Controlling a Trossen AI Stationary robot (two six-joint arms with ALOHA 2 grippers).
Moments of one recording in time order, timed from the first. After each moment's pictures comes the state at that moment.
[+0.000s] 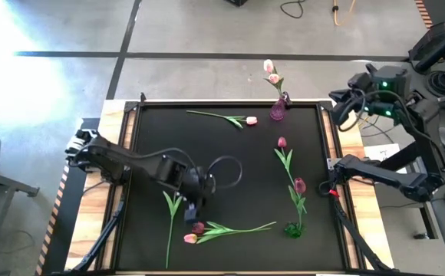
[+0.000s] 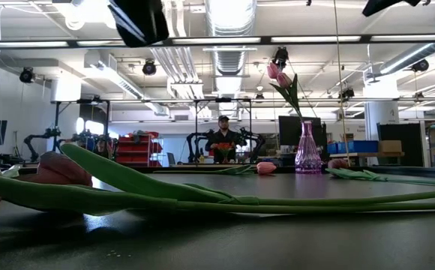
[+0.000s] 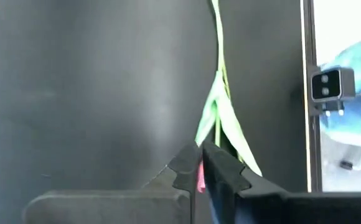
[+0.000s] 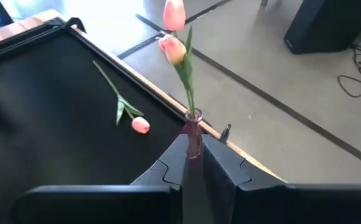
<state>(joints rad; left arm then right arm) -0.31 1.63 1.38 -0.81 0.07 -0.39 -0.93 0.77 1.46 -1.19 -0.10 -0.10</state>
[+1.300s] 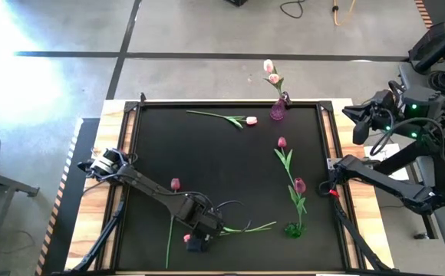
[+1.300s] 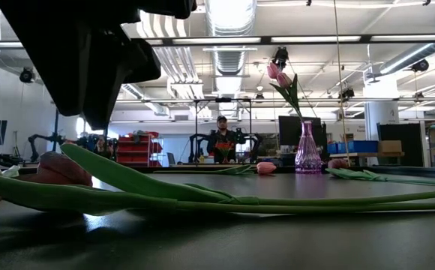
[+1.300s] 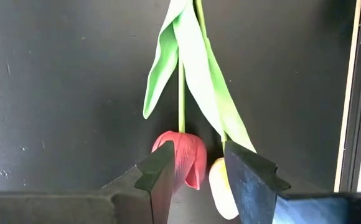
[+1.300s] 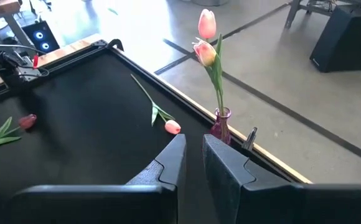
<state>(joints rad) -0.48 1.96 1.51 -0.89 0.07 -0.45 -0.93 0.66 1.47 -1.28 -0.22 -0.06</state>
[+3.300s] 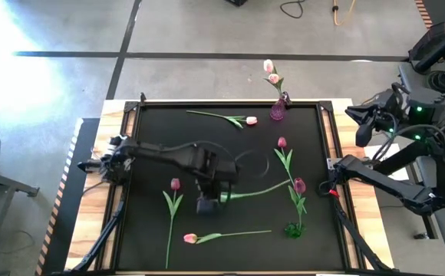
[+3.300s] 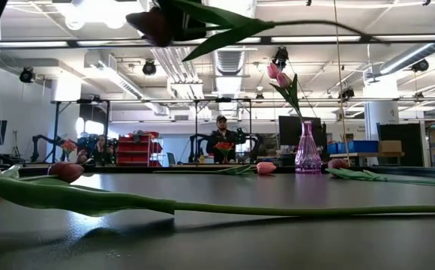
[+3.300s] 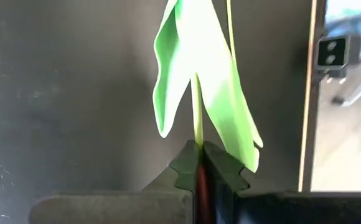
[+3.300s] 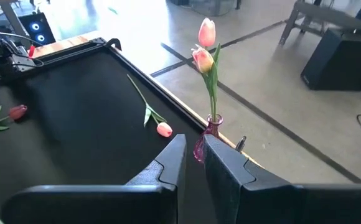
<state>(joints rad) -0.17 1.96 1.93 -1.31 0.23 -0.17 -0.93 0.65 1.49 -1.29 -0.21 -0.16</state>
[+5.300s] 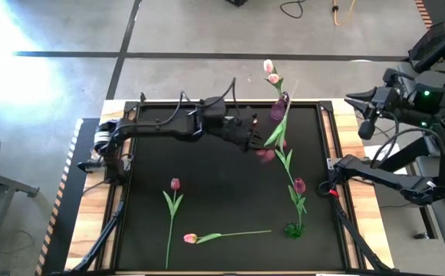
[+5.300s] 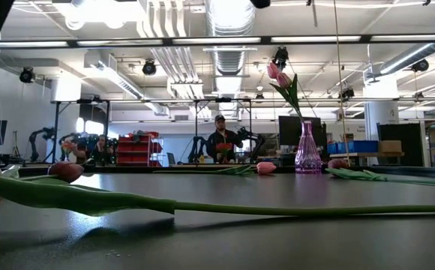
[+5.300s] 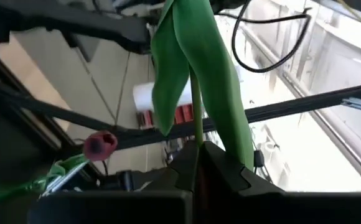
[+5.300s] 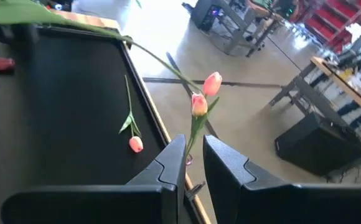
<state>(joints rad) 0.13 1.85 1.68 0.27 0.56 -1.40 -0.93 0.81 1.70 -1.30 -0.29 -0.59</state>
